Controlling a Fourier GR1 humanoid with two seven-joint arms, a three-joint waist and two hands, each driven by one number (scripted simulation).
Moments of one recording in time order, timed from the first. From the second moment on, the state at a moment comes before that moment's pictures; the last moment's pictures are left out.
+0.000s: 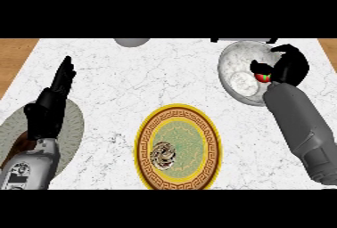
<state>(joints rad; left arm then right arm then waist) -0.24 0.24 -0.01 -1.60 -0.14 0.14 0.17 -0.89 -0.29 -0.07 -0.47 0.79 -0.88 0.51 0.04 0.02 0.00</state>
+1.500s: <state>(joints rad) -0.19 0.24 0.06 -1.61 -0.15 0.12 0.17 -0.24 -0.17 -0.25 -1.28 0.19 -0.58 -0.13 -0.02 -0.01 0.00</state>
